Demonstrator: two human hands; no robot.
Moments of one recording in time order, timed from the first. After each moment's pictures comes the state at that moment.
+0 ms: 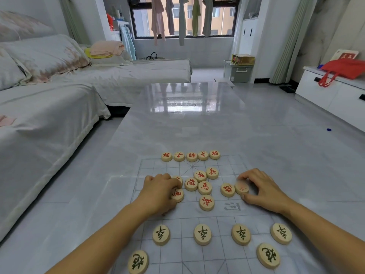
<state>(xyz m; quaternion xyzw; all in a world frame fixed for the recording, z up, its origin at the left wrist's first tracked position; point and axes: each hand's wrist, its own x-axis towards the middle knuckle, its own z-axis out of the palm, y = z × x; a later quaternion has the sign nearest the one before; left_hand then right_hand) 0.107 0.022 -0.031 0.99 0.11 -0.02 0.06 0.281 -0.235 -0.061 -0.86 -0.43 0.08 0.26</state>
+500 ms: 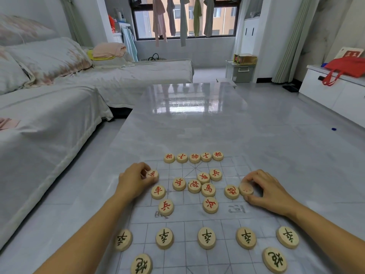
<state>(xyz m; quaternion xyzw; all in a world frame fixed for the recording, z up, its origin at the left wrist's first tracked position) 0.102 0.095 -0.042 0.90 0.30 0.12 0.28 0.283 -0.234 -0.063 -0.86 -0.42 0.07 0.27</state>
